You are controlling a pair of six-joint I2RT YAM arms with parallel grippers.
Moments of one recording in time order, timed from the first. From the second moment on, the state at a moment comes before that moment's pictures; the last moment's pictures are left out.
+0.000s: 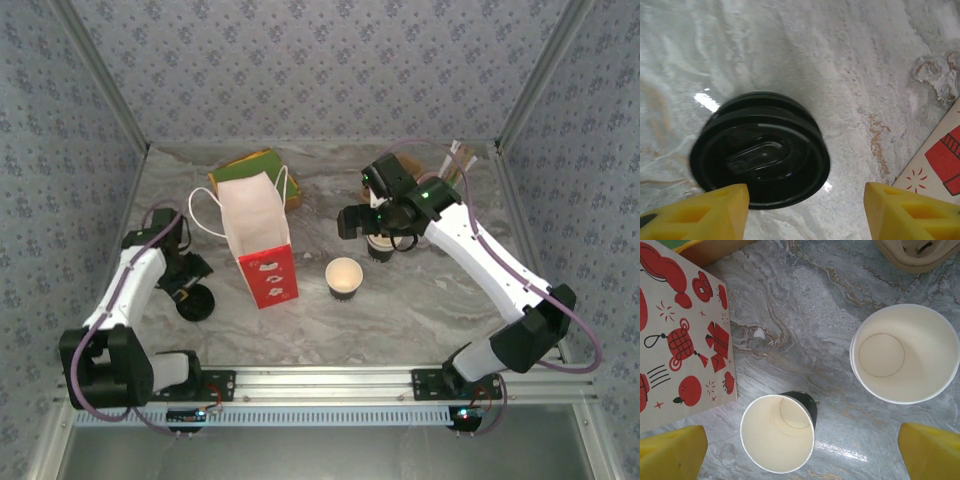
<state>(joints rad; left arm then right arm) 0.00 1.25 0.89 -1.06 0.04 -0.73 0.63 1.47 1.55 -1.12 0.00 0.45</state>
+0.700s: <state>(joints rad) -0.08 1.40 0.86 -0.96 0.00 -0.77 0.60 1.48 1.55 -1.11 -0.01 0.45</state>
